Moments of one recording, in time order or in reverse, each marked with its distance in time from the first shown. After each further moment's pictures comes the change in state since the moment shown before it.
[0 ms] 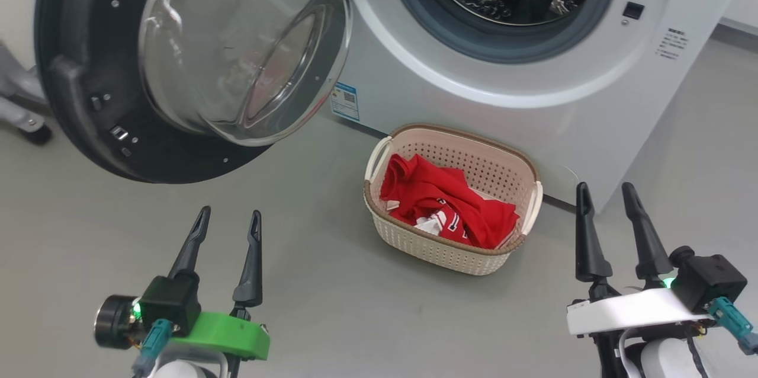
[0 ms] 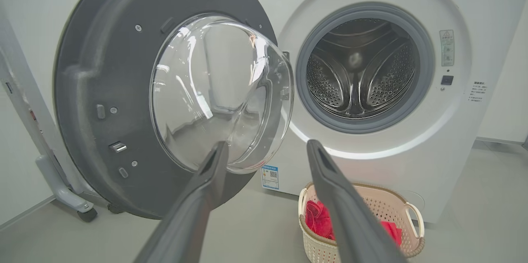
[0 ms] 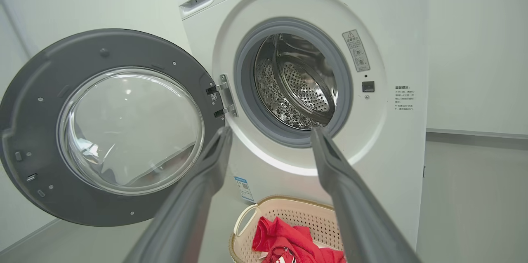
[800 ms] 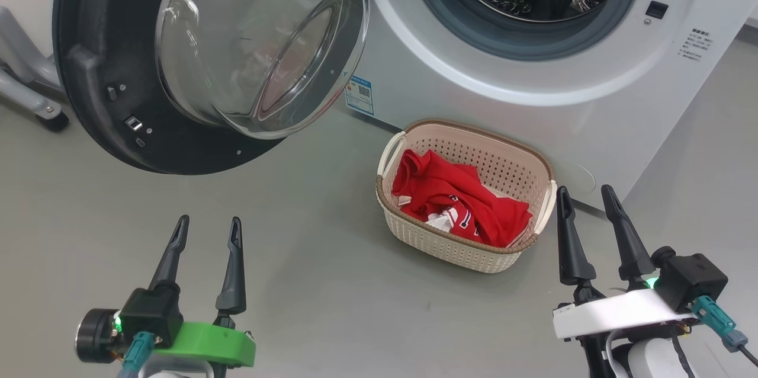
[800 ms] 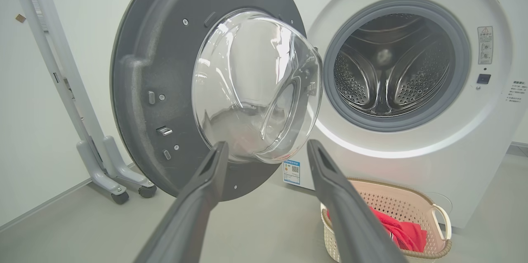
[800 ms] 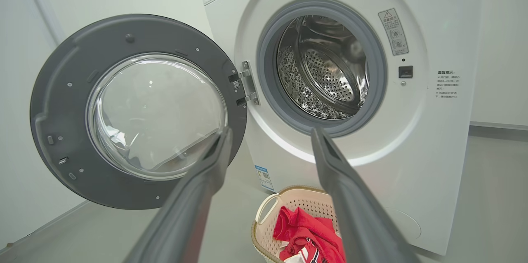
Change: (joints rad) left arm 0.054 0.004 0.055 -0.046 0.004 0.010 0.000; right arm -0.007 0.000 0.054 0.017 0.009 0.001 0.000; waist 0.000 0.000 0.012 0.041
